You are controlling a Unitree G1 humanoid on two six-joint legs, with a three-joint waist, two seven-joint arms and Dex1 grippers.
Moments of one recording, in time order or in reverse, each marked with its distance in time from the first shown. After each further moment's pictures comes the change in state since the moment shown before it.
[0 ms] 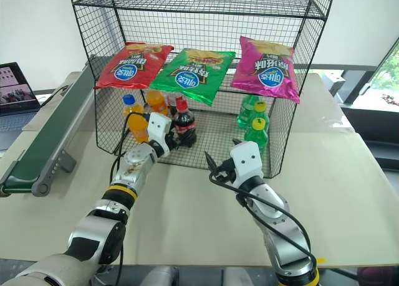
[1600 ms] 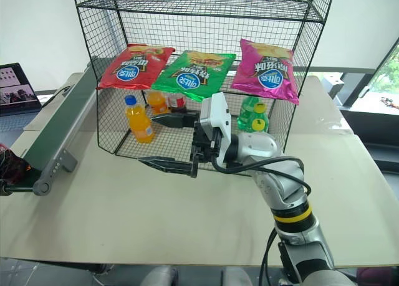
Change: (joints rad) left arm 0.792 0.520 0.845 -0.780 -0.362 0.558 0.091; right arm -0.529 -0.091 0.009 0.233 0.511 -0.039 0.710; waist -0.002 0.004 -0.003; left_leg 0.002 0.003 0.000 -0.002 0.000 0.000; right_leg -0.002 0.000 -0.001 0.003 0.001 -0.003
